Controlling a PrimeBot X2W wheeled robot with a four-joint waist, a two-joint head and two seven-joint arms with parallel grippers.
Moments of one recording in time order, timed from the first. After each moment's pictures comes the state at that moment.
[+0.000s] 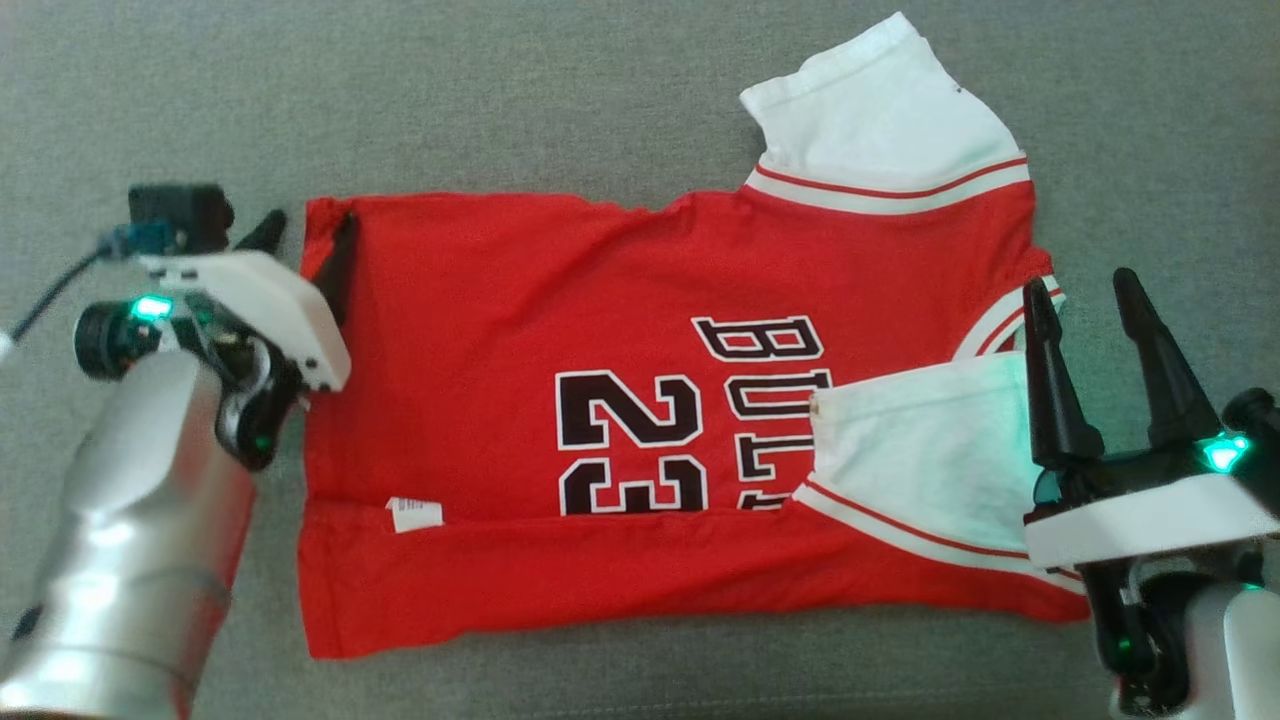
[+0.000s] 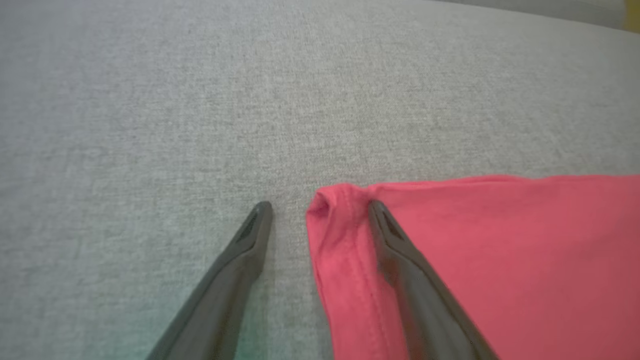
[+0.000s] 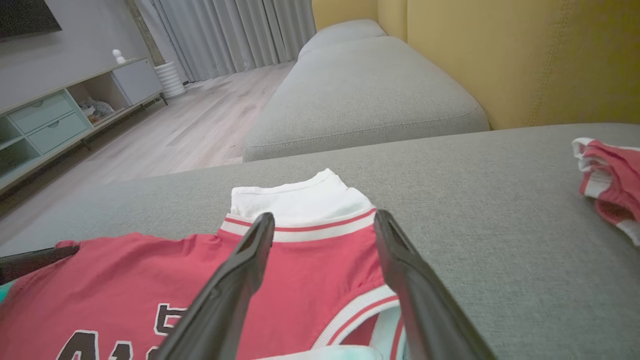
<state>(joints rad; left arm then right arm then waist) -0.72 0.28 -0.36 0.77 -0.55 -0.10 0.22 -0.01 -0.04 0.00 -0.24 0.23 0.13 0.09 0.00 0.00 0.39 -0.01</state>
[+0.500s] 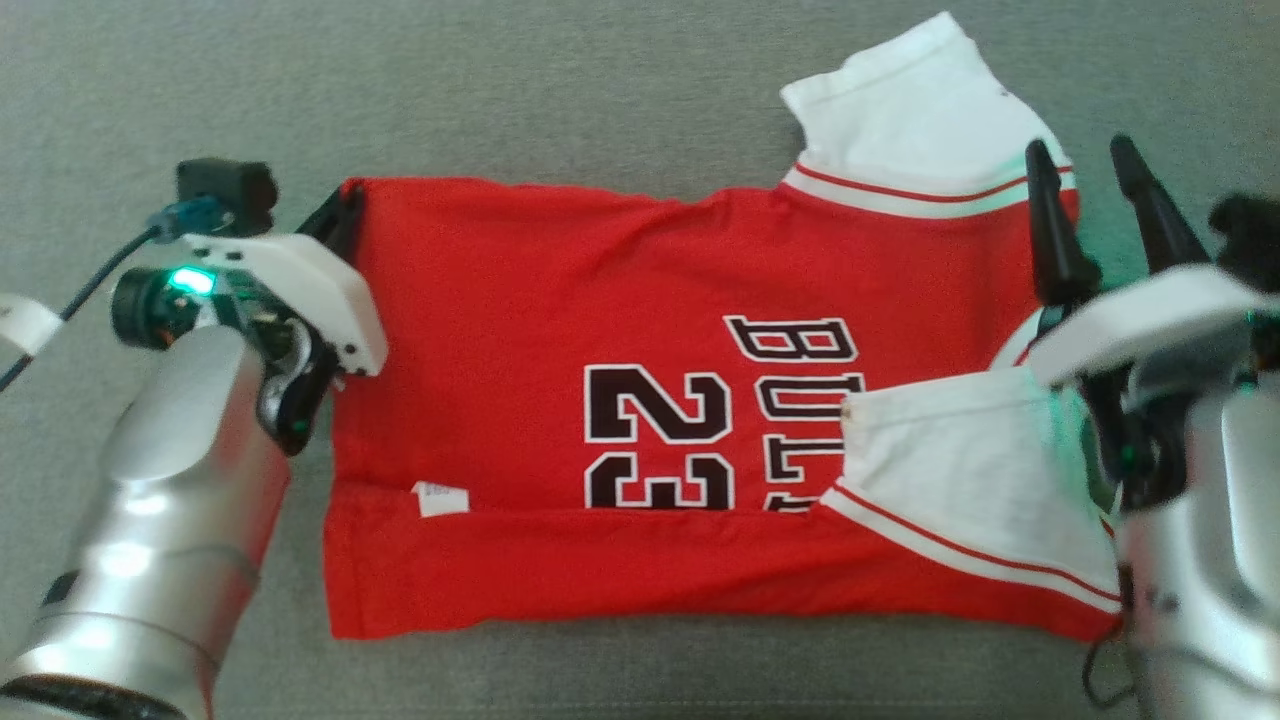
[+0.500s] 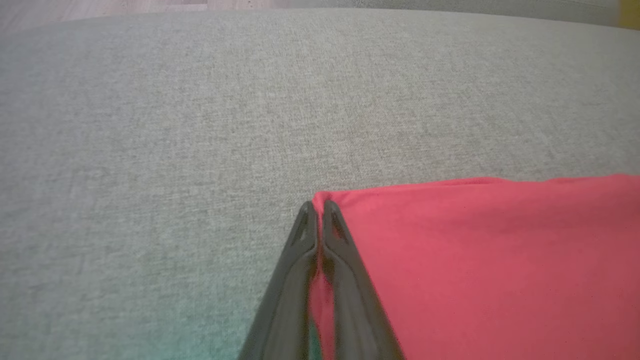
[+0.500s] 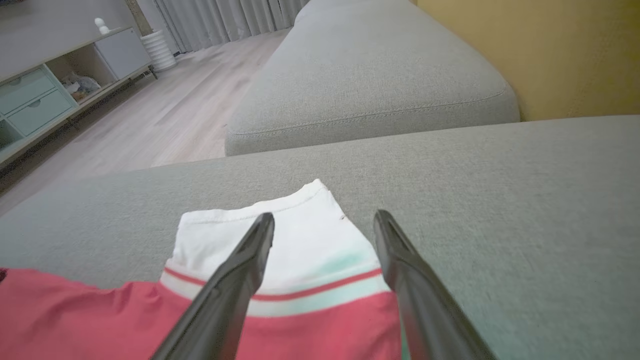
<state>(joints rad) -0.81 0.26 -0.47 0.84 -0.57 -0.12 0.17 -0.36 -0.08 -0.04 0.09 0.23 0.13 0.18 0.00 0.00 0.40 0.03</state>
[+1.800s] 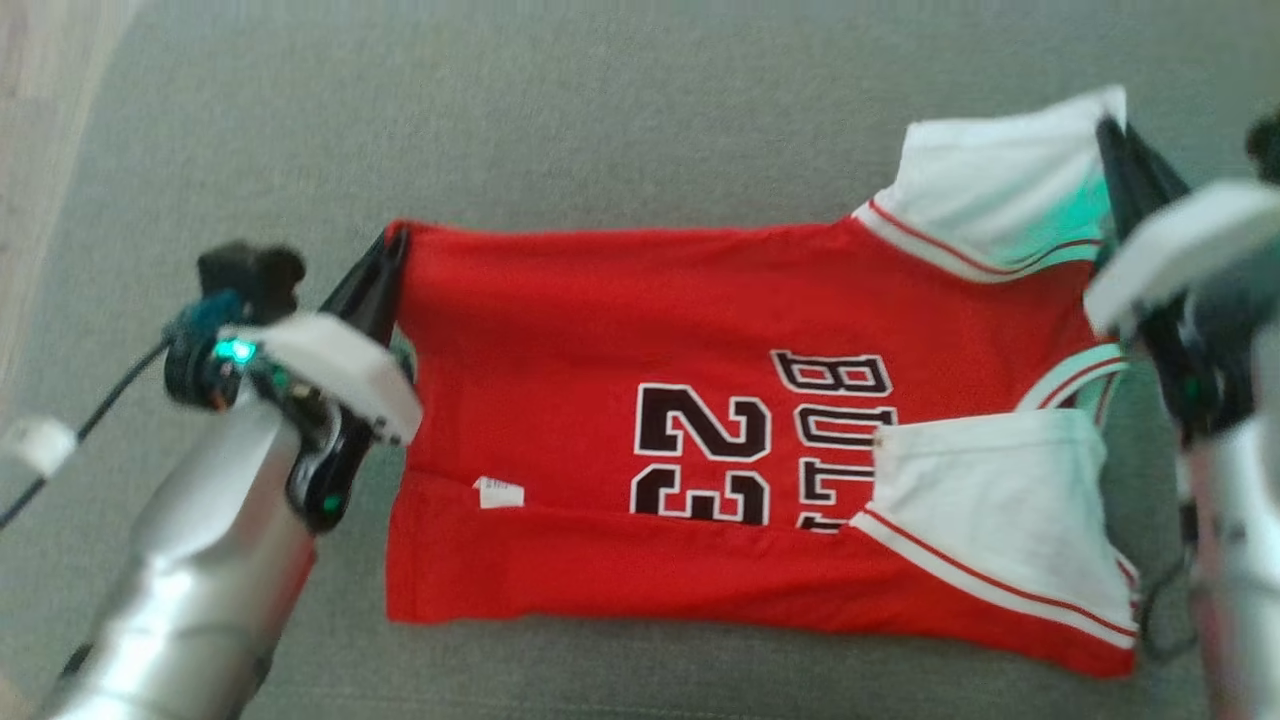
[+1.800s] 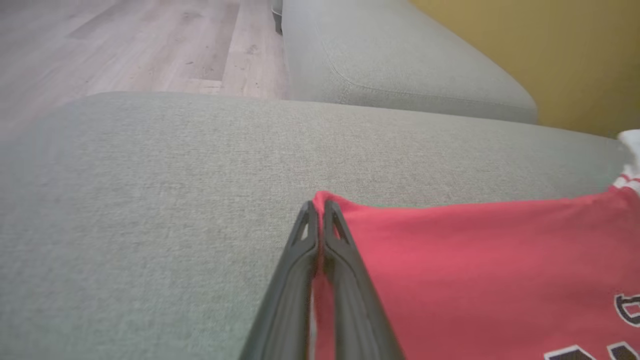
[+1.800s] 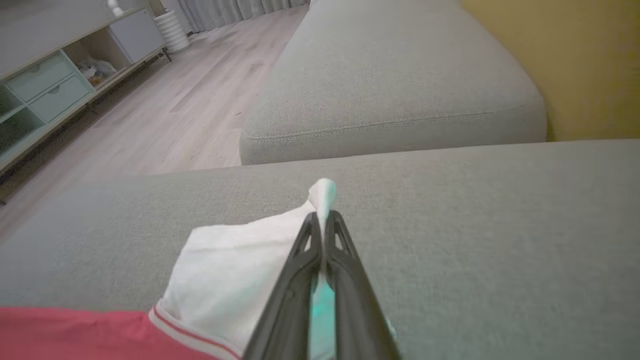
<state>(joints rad) -0.72 0.27 -0.61 0.73 -0.74 -0.13 -0.02 -0.62 -0.21 0.00 0.45 0.35 0.13 0.32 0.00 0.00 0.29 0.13</state>
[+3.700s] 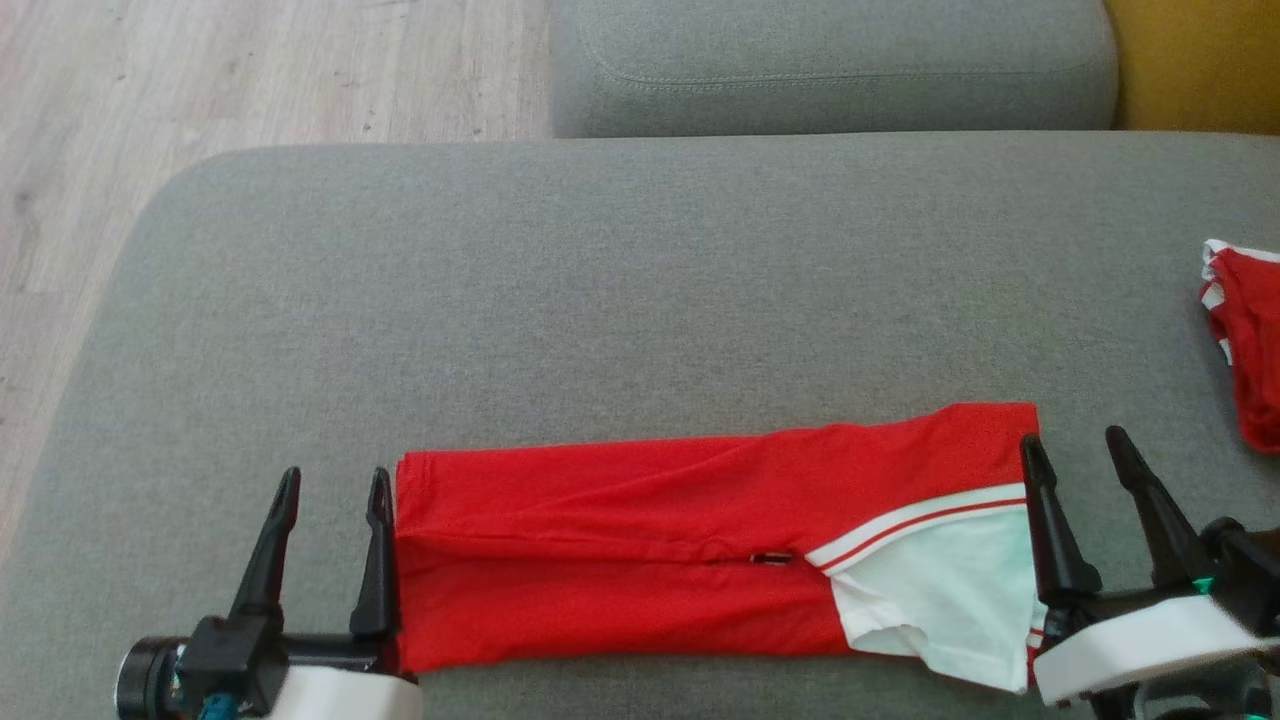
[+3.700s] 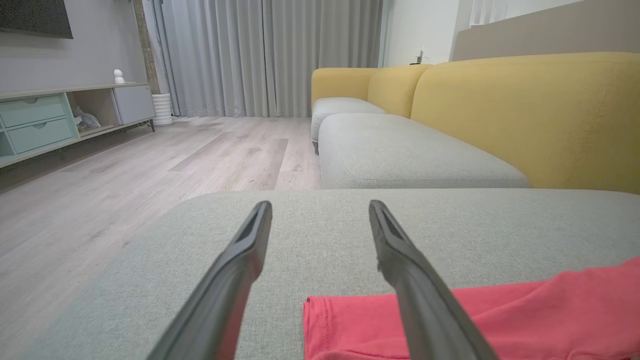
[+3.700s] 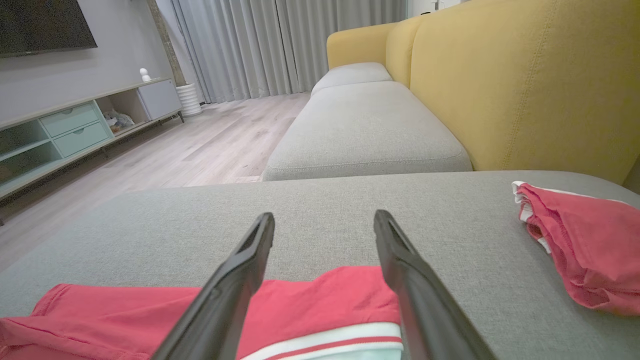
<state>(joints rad) 0.05 0.37 -0.43 -0.01 -0.44 0.29 -0.25 0.22 -0.04 -0.03 -0.26 0.19 0.13 0.13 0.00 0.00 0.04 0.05</state>
